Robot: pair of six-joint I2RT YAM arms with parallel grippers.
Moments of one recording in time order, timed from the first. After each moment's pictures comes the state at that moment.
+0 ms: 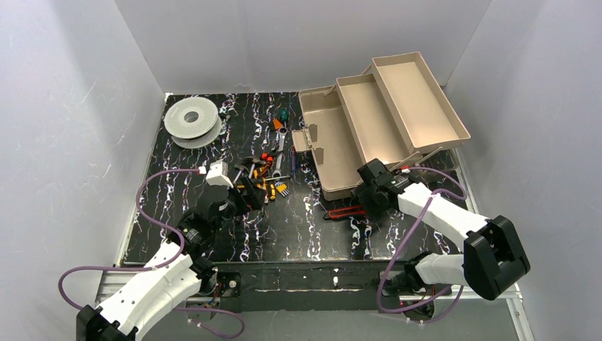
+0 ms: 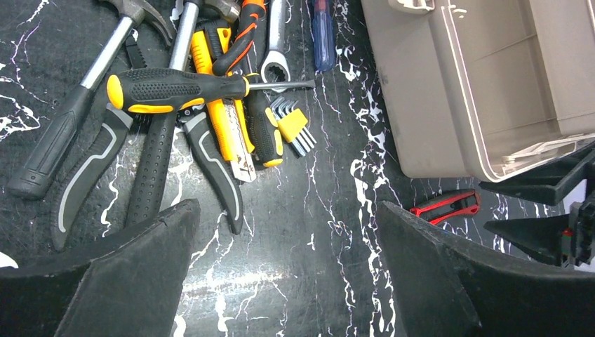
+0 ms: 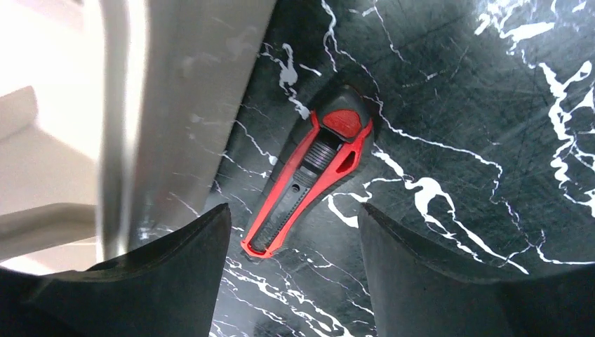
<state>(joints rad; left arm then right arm) -0.57 0.63 0.43 -0.28 -0.21 -0.67 0.60 1.24 0.76 -0.73 0.23 1.50</state>
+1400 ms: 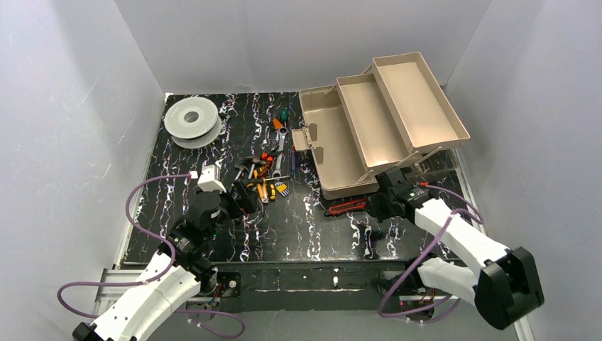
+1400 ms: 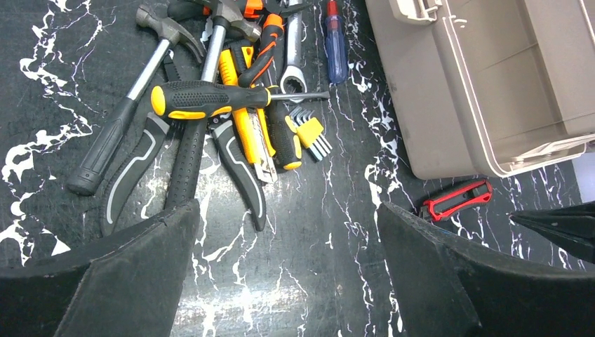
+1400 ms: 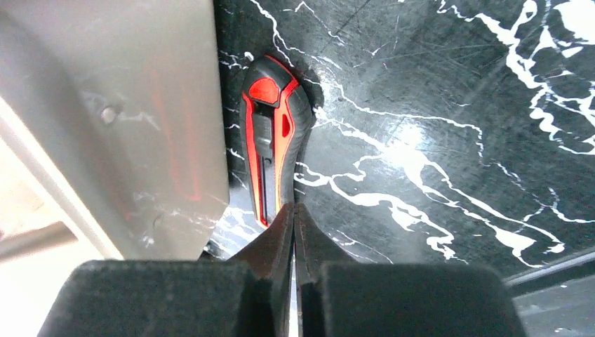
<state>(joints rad) -0.57 0.49 0.43 -0.38 -0.26 -0.62 0.51 1.10 0.64 -0.71 0.11 1.72</state>
